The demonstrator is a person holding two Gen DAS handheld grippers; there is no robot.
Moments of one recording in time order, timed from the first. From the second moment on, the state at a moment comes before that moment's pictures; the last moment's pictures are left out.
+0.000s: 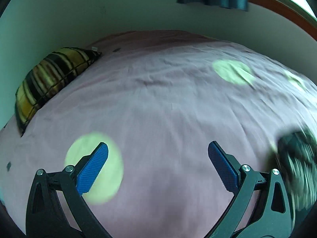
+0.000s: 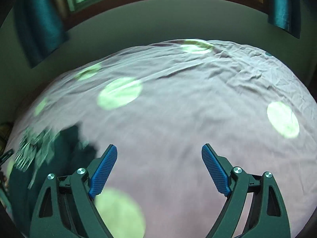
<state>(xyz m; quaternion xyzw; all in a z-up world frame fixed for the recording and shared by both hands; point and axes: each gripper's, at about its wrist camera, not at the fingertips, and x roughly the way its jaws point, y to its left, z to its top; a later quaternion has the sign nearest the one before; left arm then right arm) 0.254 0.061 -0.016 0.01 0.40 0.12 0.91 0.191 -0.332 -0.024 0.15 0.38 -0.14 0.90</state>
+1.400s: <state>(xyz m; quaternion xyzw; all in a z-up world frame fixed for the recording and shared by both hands) 0.317 0.086 -0.056 -0.06 0.44 0.14 0.88 0.266 -0.386 -0.074 0.13 0.42 -0.22 0.87</state>
